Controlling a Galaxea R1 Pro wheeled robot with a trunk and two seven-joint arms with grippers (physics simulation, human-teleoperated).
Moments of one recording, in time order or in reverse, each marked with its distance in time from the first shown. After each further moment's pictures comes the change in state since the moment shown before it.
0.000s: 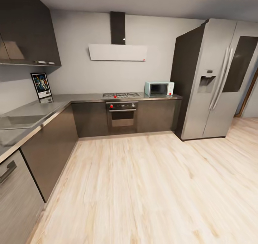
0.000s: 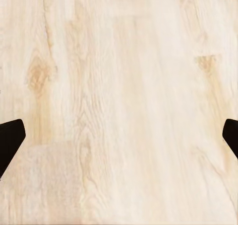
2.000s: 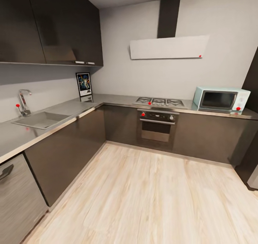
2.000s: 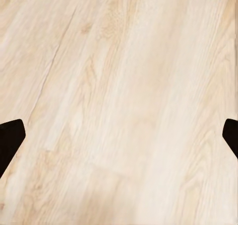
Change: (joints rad) left arm 0.000 0.006 0.001 0.000 0.000 0.000 0.001; right arm 0.000 0.004 0.004 0.001 0.001 -0.001 0.000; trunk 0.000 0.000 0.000
